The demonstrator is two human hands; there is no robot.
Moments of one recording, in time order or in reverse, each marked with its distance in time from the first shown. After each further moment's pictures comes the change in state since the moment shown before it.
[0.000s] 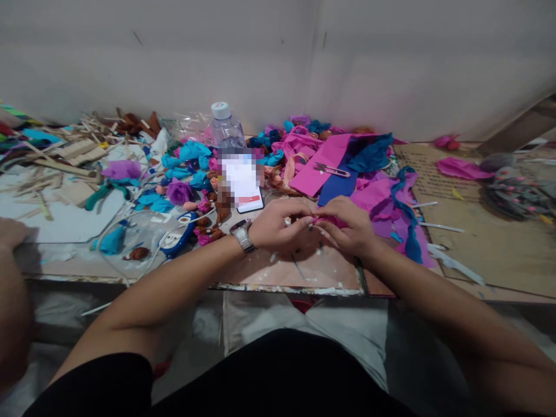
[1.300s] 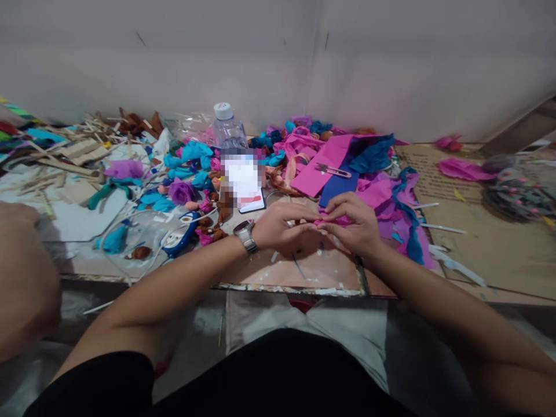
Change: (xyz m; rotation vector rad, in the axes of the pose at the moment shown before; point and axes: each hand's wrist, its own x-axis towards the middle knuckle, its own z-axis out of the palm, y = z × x) left_hand -0.001 -0.007 0.004 0.017 0.028 0.167; right_hand -0.003 0.002 -0.002 0.088 0.100 0.119
